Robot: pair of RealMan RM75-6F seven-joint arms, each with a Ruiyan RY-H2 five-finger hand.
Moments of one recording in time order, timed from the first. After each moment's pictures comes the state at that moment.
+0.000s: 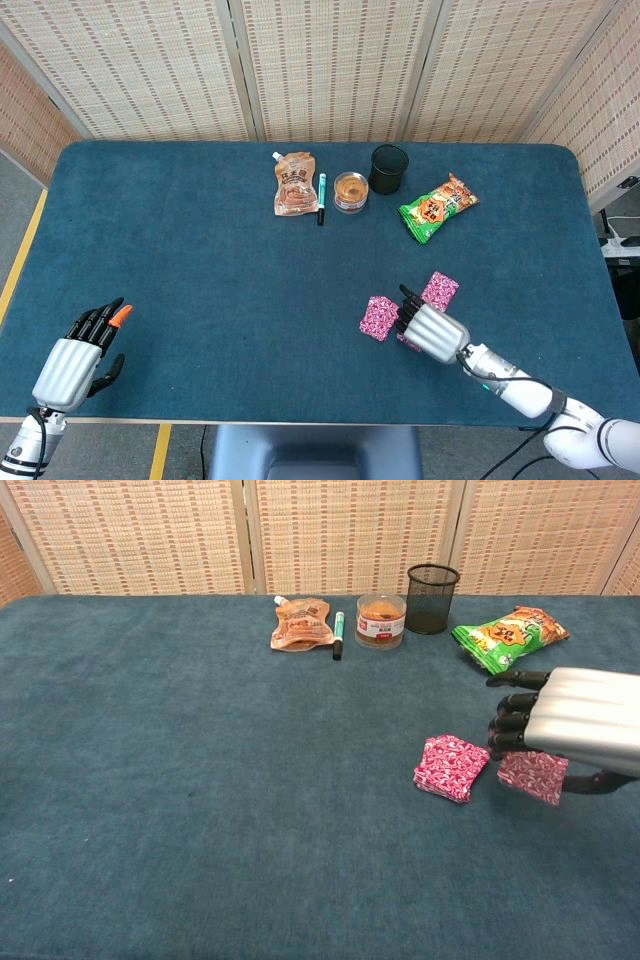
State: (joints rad) left arm -0.18 -1.22 0.04 -1.50 1.67 1.48 0.07; right arm 0.64 -1.33 -0.15 -1.34 -1.79 1.07 -0.54
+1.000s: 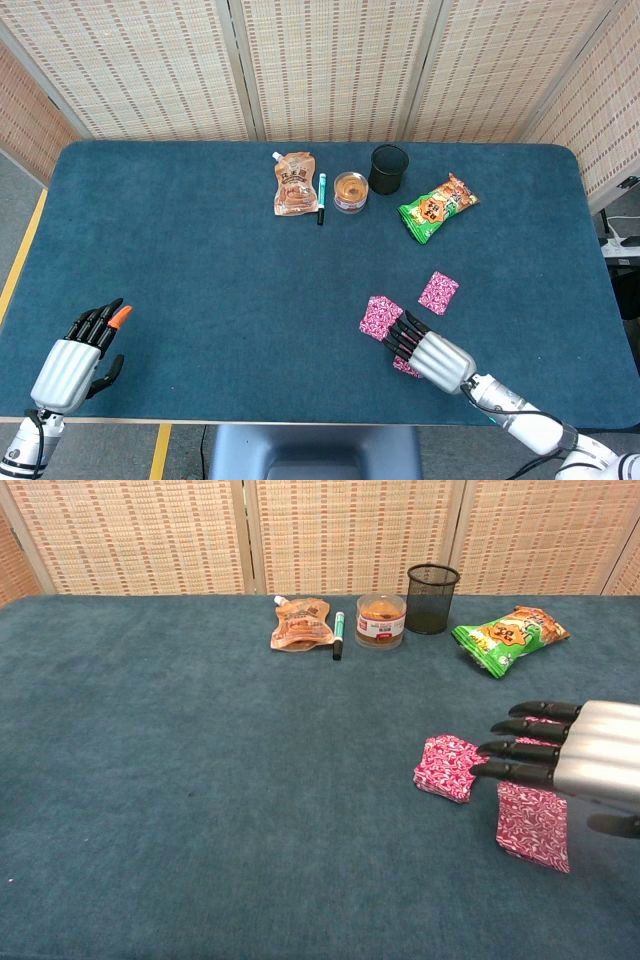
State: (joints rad) left arm -0.17 -1.22 0.04 -1.51 1.69 1.50 0.07; right arm 0.53 -1.27 -0.15 -1.53 -1.76 1.06 -0.72
